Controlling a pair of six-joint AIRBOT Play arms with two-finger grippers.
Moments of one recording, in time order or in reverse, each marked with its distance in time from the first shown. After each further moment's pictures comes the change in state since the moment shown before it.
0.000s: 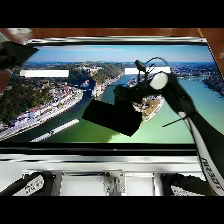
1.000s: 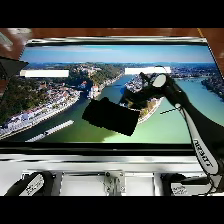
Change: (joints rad) left arm 0.096 0.138 -0.069 0.010 -0.201 0.000; right arm -0.172 -0.132 -0.004 -0.041 0.203 -0.030
